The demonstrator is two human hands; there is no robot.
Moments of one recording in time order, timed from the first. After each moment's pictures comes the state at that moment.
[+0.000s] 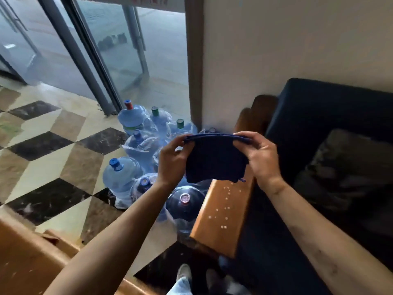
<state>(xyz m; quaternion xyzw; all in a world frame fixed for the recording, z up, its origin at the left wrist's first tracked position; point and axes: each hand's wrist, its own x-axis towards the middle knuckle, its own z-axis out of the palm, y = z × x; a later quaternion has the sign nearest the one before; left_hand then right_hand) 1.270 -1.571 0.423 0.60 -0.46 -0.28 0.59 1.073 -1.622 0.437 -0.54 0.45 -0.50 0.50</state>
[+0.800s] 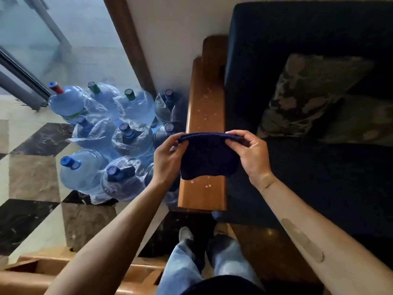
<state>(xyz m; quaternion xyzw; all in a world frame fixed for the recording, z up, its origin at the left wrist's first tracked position) 1.230 -1.572 0.322 0.58 -0.50 -0.45 0.46 1.025 -1.555 0.339 -0.43 0.62 -0.50 0.44</state>
